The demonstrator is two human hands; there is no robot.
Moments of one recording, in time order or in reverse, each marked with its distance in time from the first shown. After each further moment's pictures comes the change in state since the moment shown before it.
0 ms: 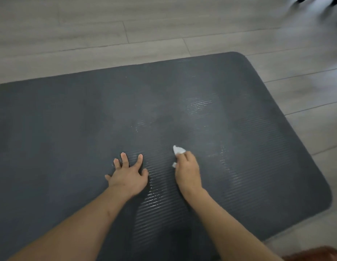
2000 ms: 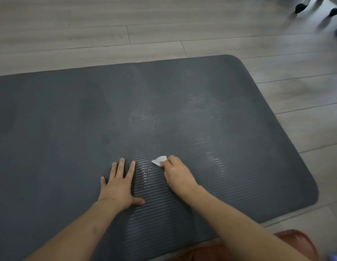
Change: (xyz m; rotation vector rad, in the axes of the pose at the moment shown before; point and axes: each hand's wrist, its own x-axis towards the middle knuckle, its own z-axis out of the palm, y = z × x) left_hand -0.062 0.002 0.071 0.100 0.078 0.073; right_hand -0.039 0.045 -0.015 -0.194 -0.204 -0.475
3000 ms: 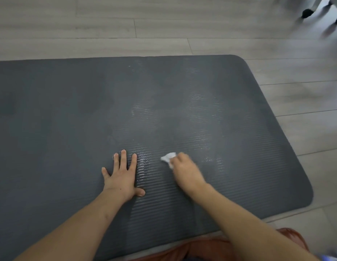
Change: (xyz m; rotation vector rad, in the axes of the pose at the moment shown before) left_hand 0.004 0.008 0.008 -0.006 -0.042 -0.030; right_hand -0.020 0.009 -0.024 0.031 0.043 0.055
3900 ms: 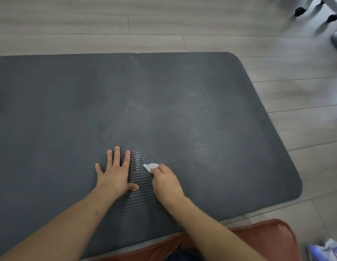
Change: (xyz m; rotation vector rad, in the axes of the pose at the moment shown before) left_hand -0.002 0.001 0.004 0.003 0.054 0.003; right_hand -0.039 -0.056 0.023 0.083 -0.077 0.083
